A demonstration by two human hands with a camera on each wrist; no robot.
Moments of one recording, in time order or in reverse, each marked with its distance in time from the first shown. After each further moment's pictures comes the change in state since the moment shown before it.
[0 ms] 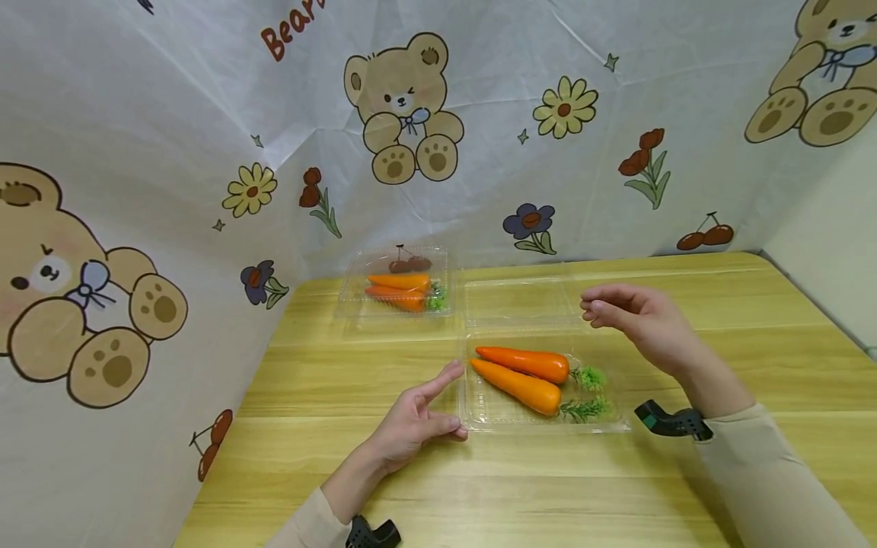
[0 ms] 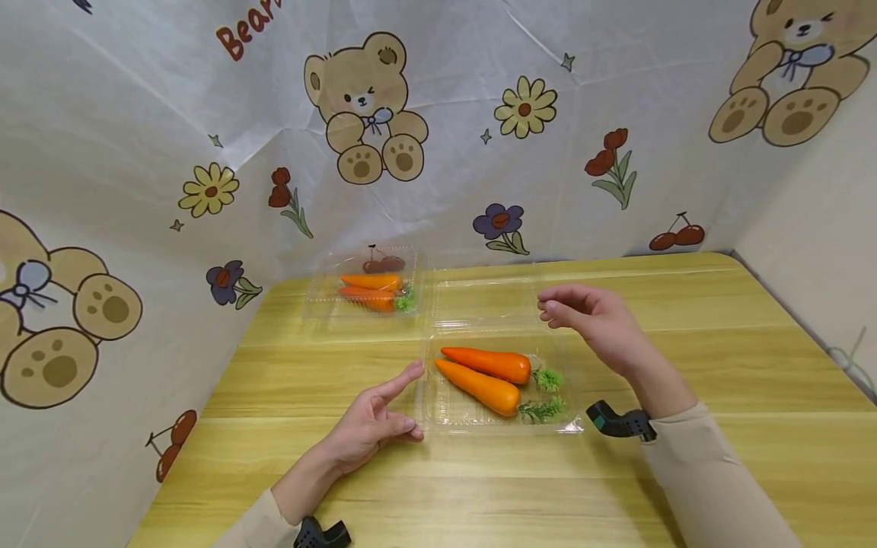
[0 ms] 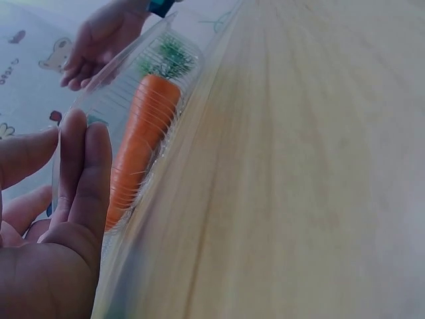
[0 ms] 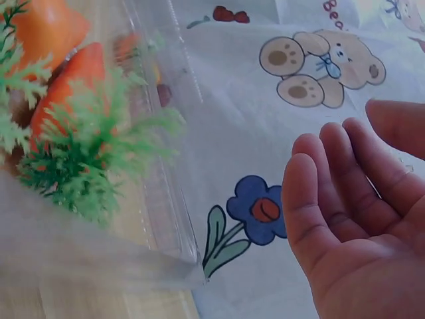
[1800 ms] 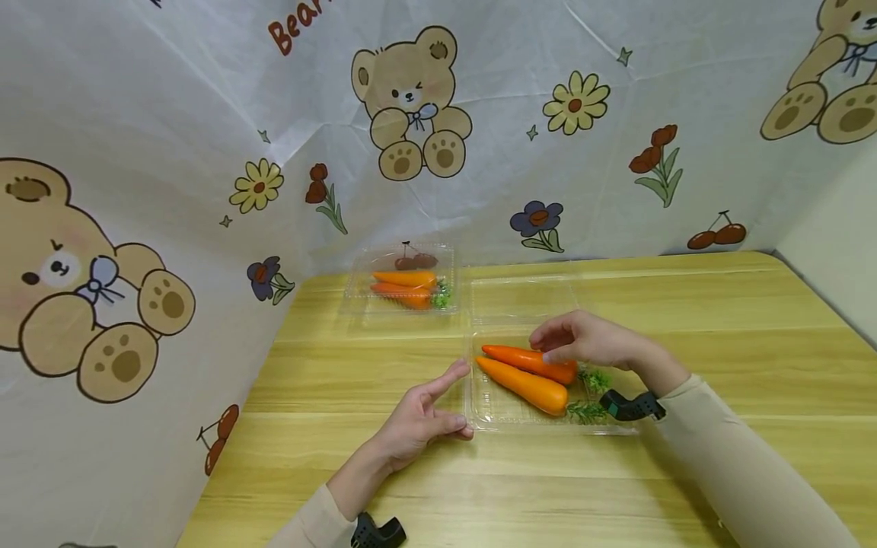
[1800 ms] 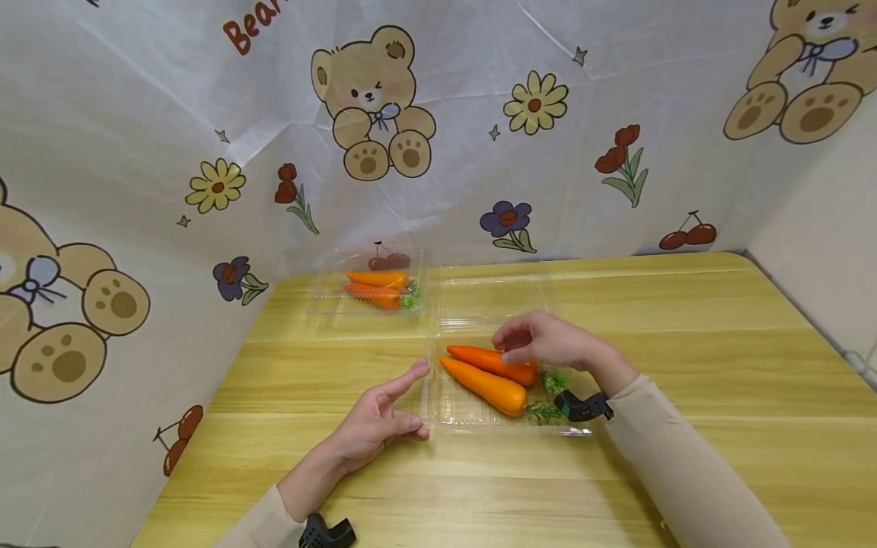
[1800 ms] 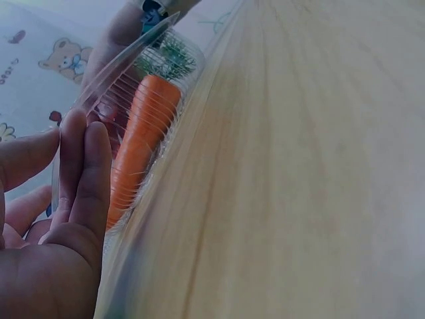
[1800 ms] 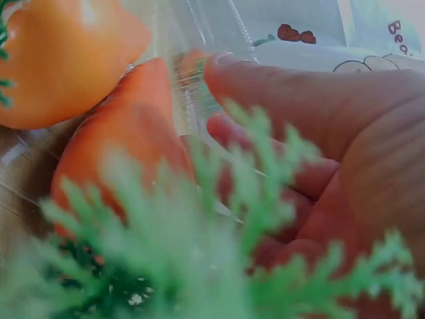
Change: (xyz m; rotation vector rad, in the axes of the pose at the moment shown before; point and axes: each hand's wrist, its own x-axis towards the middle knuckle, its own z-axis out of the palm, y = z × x) left_hand 0.000 -0.001 0.000 -0.031 -0.013 0.015; right_hand 0.044 0.030 0.042 -0.275 -0.509 0.239
